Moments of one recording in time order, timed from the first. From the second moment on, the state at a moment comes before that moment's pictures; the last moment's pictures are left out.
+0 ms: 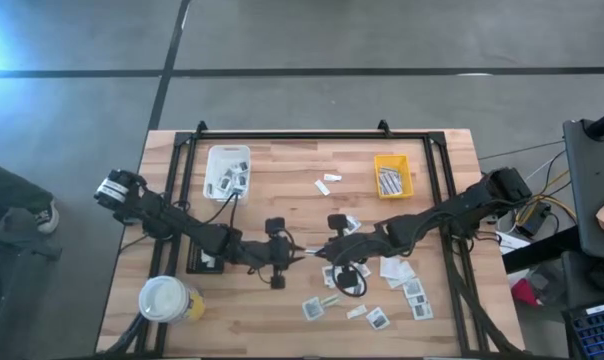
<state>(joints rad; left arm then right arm) -0.37 1.56 0.81 0.30 -0.44 -0.10 0.33 1.60 1.00 -0.07 0.25 0.00</state>
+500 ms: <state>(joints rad) -0.37 1.56 0.82 0.33 -0.45 -0.09 0.33 1.60 1.00 0.03 0.25 0.00</state>
